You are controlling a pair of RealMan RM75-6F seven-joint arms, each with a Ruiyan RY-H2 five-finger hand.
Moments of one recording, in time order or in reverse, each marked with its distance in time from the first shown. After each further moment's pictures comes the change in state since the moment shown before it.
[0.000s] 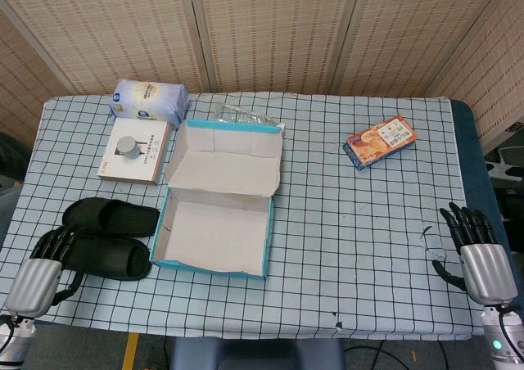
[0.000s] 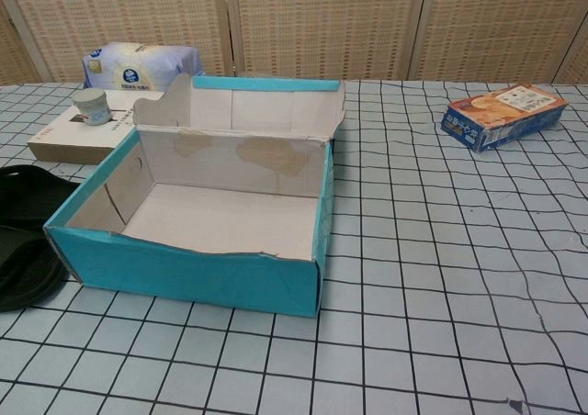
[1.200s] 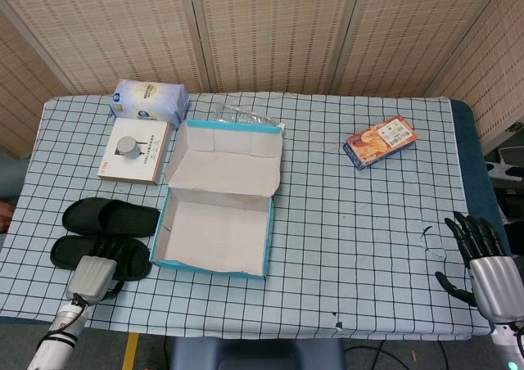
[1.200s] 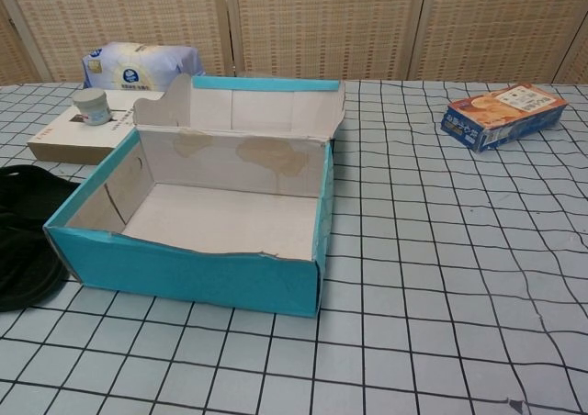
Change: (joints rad) left arm -0.152 -0.154 -0.022 -0.083 -0.360 -0.341 0.598; right arm -0.054 0.080 -0.043 -0.078 -0.099 0.070 0.063
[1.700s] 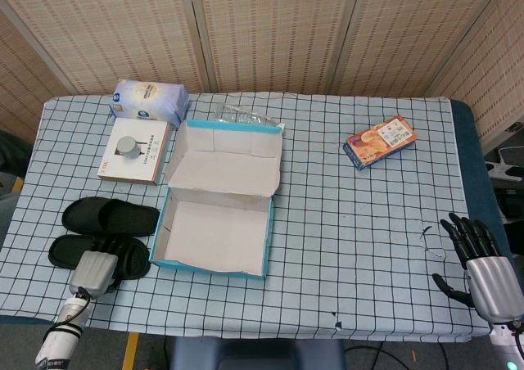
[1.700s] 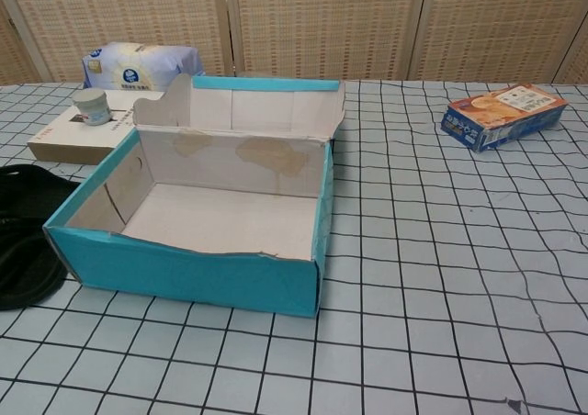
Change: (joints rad) left arm -0.041 -0.054 0.000 0.082 -0.075 -0.015 0.037; right arm 0.004 0.009 -0.007 -0.007 -0.005 -0.019 0.019
